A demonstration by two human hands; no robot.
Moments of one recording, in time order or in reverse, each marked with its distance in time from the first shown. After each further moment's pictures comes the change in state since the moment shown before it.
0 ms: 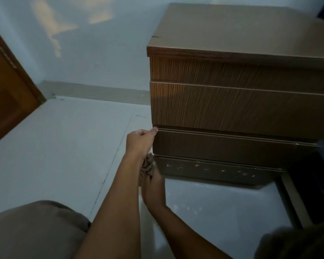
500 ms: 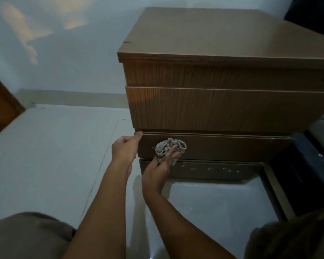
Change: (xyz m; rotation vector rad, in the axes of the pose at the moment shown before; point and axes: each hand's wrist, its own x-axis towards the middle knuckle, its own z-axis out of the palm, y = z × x) left_hand 0.001 -0.003 0.013 -0.149 0.046 -0.067; right_hand 0.049 -0.014 -0.017 0.084 0.581 -0.073
